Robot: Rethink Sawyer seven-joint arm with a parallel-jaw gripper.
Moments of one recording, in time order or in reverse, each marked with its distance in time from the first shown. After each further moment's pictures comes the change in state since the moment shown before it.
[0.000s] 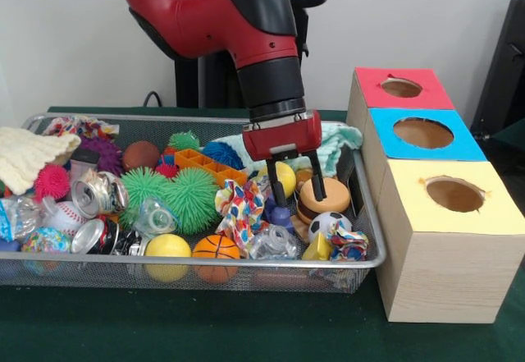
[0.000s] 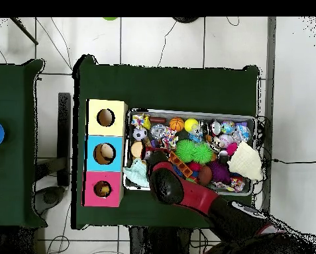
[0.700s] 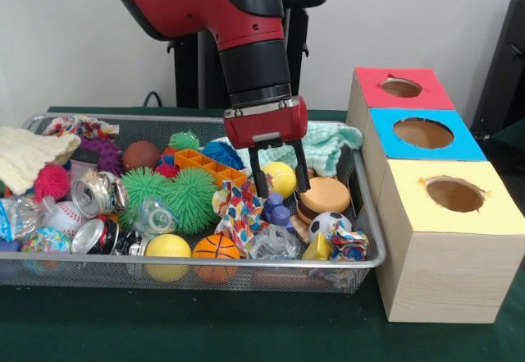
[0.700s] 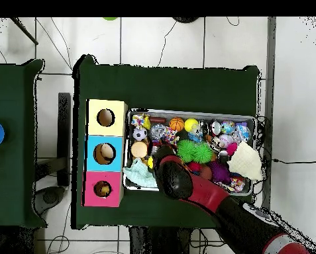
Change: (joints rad) arm -0.001 -0.116 -0.002 0.001 0.082 0.132 -0.033
